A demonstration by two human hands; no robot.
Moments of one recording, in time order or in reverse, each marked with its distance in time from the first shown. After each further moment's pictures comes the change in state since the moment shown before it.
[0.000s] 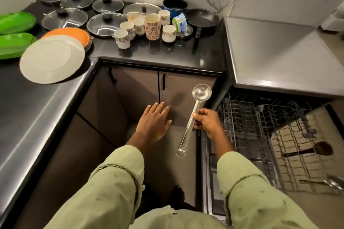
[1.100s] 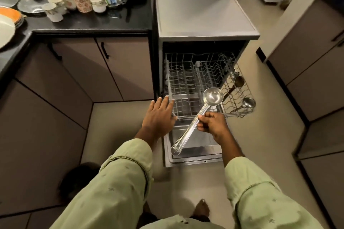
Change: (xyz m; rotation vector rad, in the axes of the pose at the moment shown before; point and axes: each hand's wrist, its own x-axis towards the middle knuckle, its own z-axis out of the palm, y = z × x) left_hand -0.175 0.326 0.080 -0.015 -0.013 0.191; right_hand -0.262 0.170 -0.290 0.149 0.187 0.045
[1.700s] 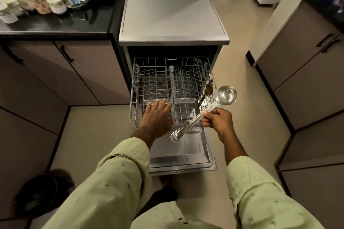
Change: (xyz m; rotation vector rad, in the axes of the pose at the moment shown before) left_hand 0.125 0.172 0.031 0.023 -0.090 -0.004; right_hand 0.090 -0.050 -0.208 -0.009 0.138 -0.093
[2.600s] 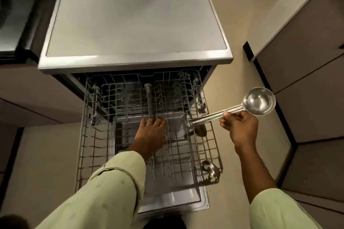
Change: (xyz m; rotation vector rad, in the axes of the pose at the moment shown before) left_hand 0.318 -0.017 0.057 0.057 -0.419 0.046; right_hand 0.282 -0.064 -0.032 0.031 0.338 -0.088
